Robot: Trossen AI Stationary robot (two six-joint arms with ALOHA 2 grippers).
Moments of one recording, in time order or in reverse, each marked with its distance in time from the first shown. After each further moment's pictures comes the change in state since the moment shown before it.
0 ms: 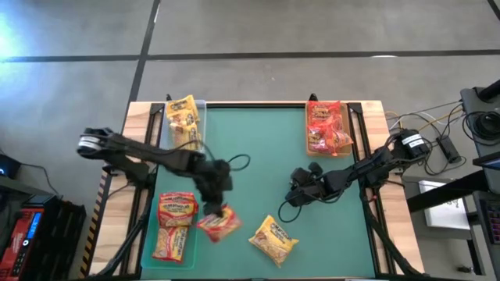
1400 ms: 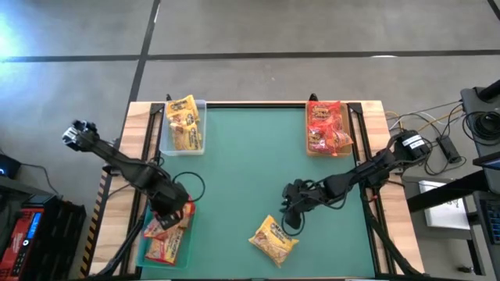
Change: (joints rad) left arm -0.388 -0.273 0.000 -0.727 -0.217 -0.521; right arm 0.068 0.000 0.064 0.240 -0.404 -0.115
